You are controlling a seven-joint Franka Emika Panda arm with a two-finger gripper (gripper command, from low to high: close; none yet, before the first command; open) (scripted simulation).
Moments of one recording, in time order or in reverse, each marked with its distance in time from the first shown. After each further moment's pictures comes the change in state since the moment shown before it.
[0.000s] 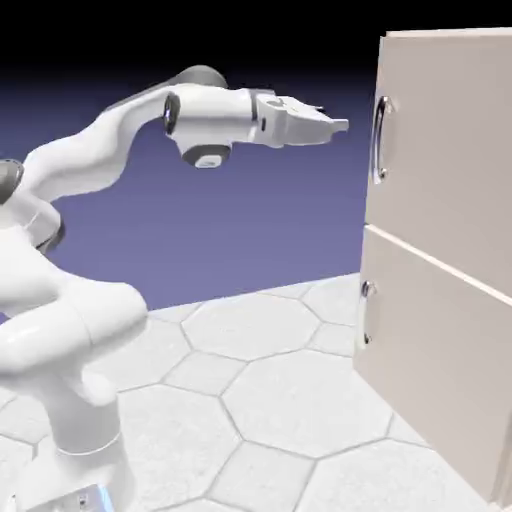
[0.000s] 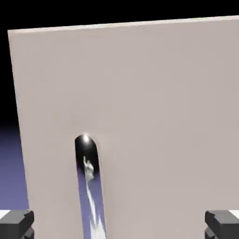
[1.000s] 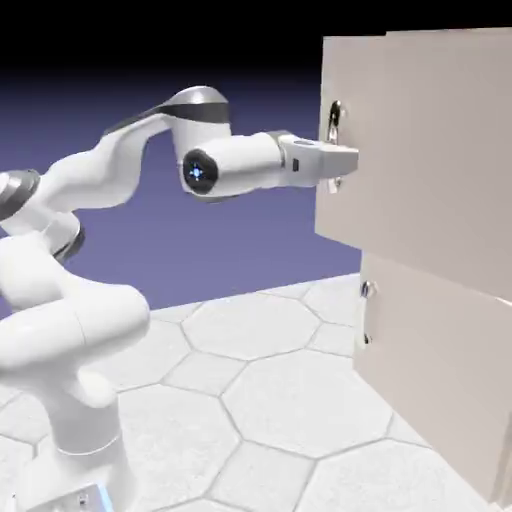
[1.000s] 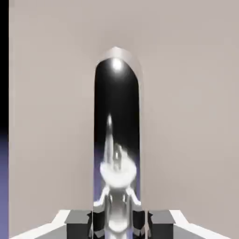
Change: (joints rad) arm -0.027 -0.011 -0.192 -0.309 0.222 -0.715 -0.446
